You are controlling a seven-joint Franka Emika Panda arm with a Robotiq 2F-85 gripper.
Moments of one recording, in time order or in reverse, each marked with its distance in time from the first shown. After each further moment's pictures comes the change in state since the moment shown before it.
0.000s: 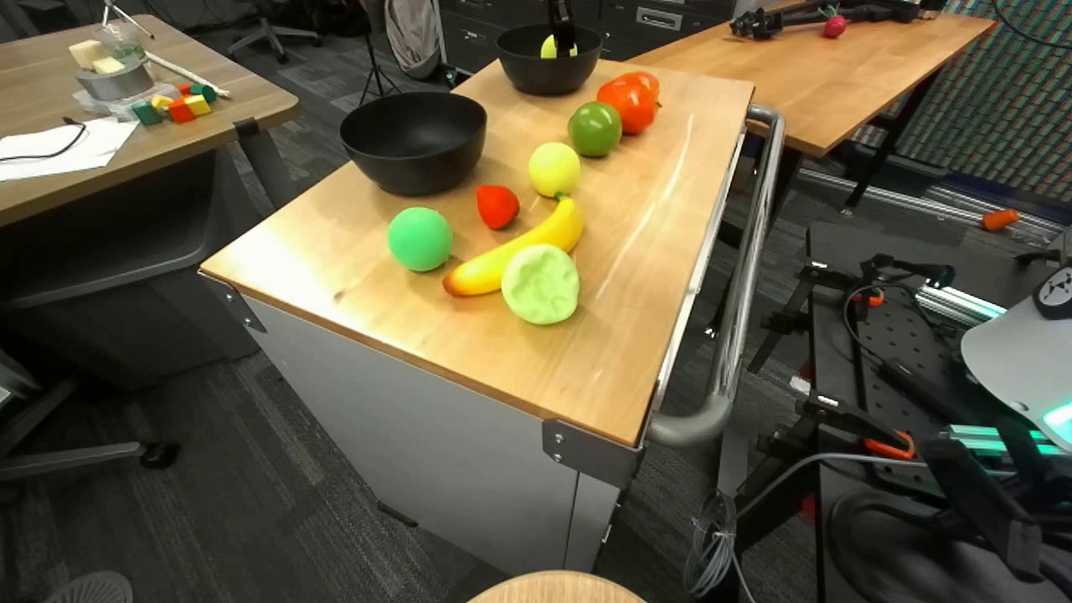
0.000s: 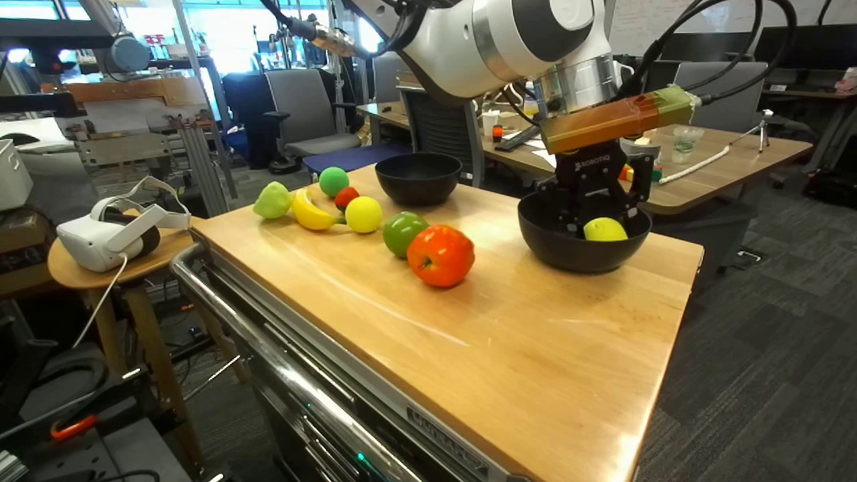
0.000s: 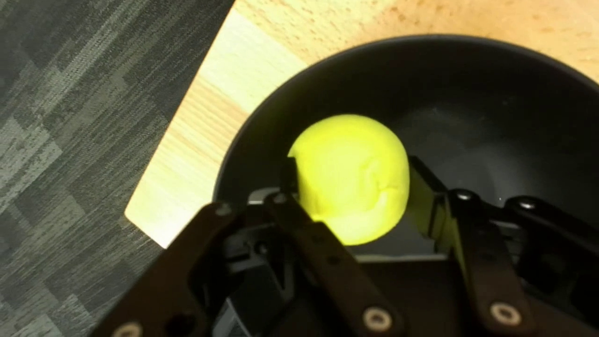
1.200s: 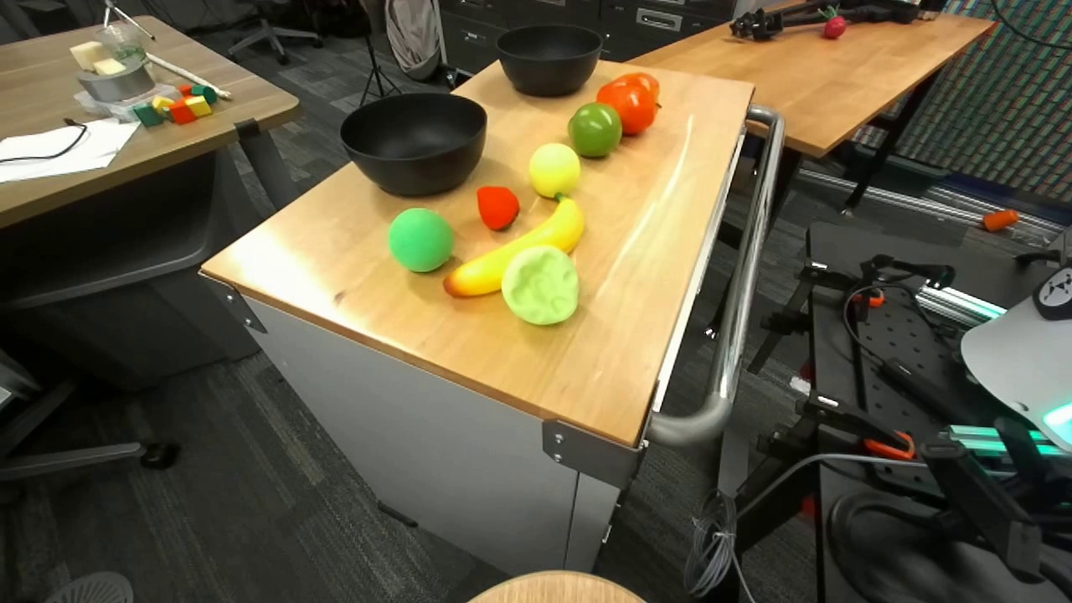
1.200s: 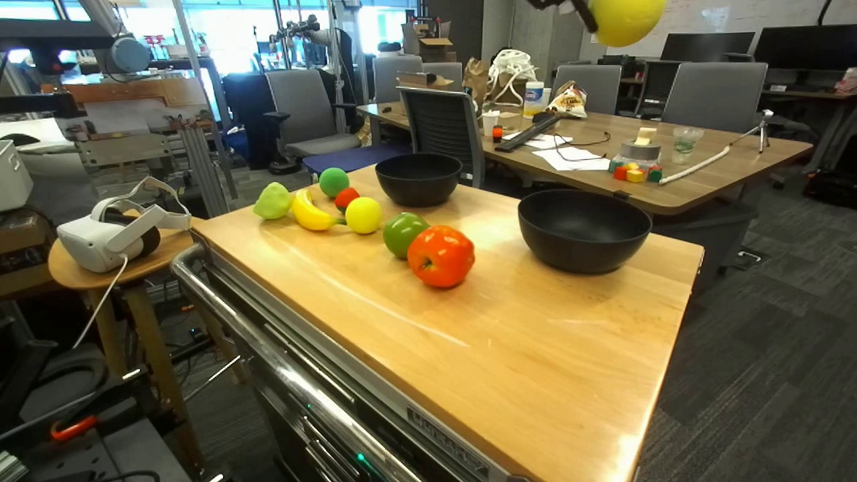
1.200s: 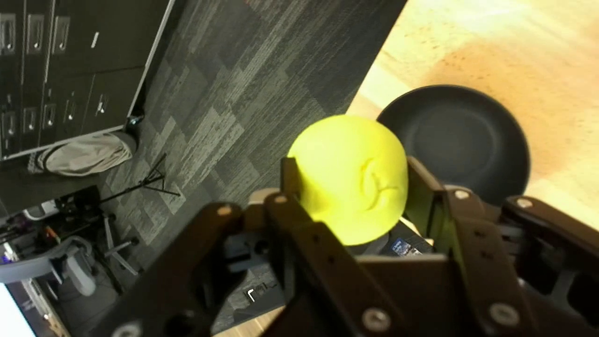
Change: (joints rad) arm 0.086 -0.627 -0.020 -0.348 -0.350 -0.037 0.328
